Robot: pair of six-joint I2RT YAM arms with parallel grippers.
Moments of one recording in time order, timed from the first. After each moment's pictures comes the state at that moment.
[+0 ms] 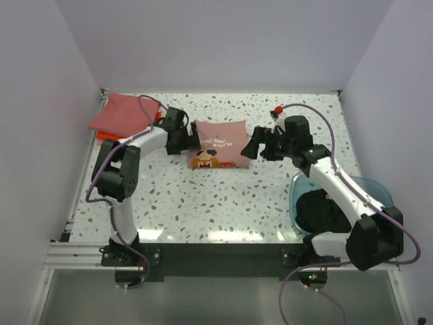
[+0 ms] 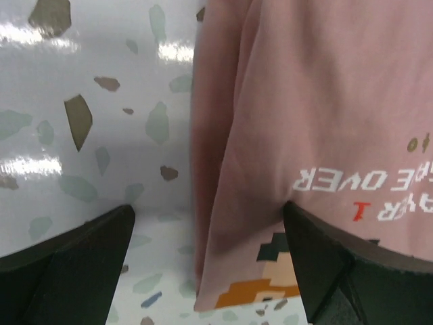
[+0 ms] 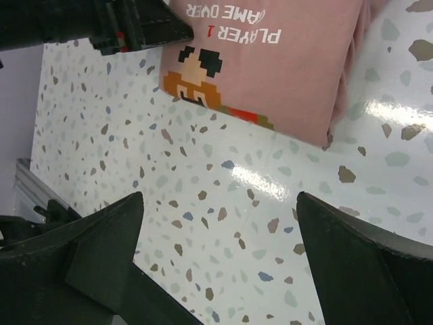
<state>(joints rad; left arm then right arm) -0.32 1.94 1.32 -0.36 0.04 -0.54 0.34 1.30 1.00 -0.36 -0.37 0.45</state>
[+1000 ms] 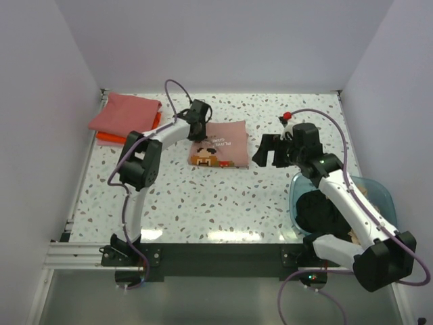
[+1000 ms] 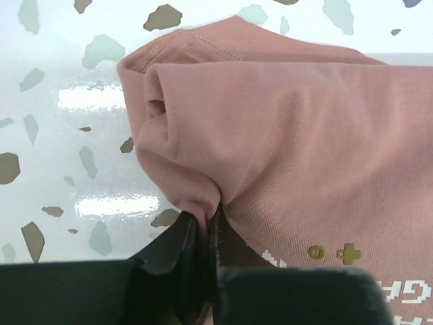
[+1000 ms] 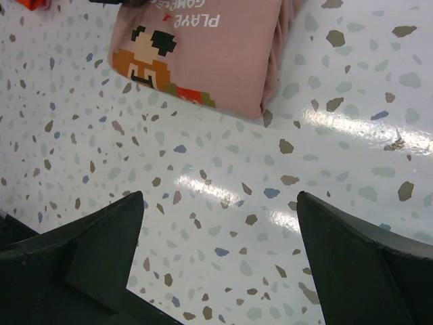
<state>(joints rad) -0.44 2.22 1.68 -0.43 -0.19 -0.43 0.34 1.13 0.96 -0.49 -0.21 0.34</state>
